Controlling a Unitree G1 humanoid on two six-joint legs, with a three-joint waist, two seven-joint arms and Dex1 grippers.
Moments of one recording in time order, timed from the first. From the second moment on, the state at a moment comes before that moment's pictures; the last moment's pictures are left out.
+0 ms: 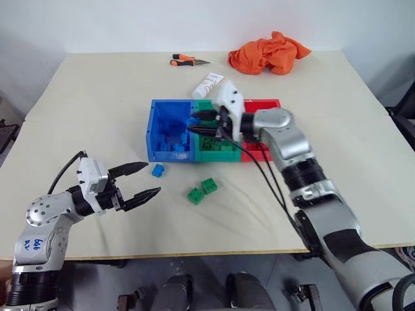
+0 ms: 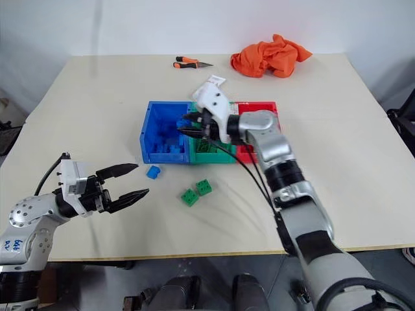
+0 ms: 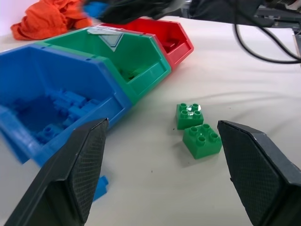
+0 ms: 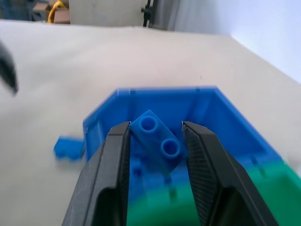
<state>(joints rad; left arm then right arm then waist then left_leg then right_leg) -0.11 0.66 0.27 -0.14 -0.54 0.16 -1.01 -1.17 -0.17 0.18 0.75 0.11 0.04 0.98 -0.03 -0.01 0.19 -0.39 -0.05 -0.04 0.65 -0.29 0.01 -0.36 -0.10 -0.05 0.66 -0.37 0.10</state>
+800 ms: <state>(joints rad) -0.23 0.65 0.22 0.00 -0.52 0.11 -1.04 -1.01 -0.25 0.11 0.61 0.13 -0.07 1.12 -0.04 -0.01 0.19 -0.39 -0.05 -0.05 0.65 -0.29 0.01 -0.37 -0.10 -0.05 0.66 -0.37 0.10</state>
